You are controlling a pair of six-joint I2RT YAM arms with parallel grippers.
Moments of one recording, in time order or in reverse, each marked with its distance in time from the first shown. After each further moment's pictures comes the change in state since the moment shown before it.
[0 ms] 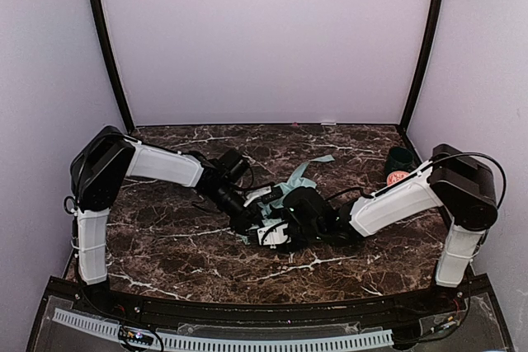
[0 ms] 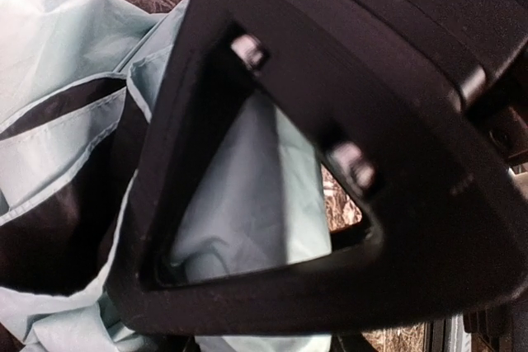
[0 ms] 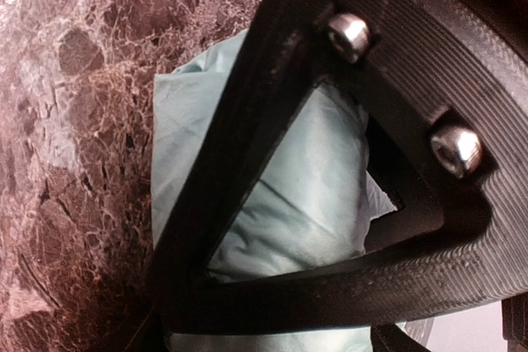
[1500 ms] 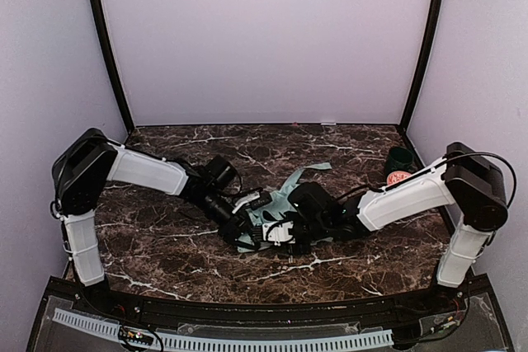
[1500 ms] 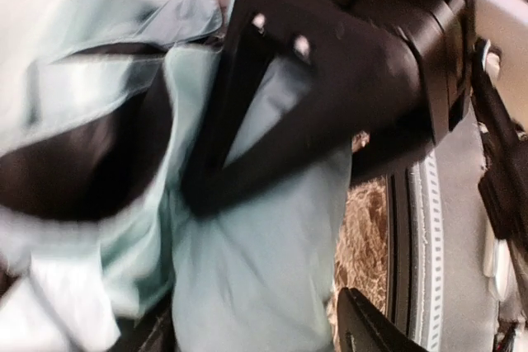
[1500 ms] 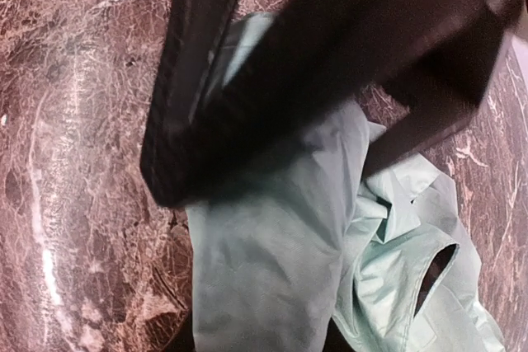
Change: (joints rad) left arm 0.014 -0.115 -0.162 0.092 0.056 -0.107; right arm -0.023 -0.069 -0.003 -0.157 -0.250 0.233
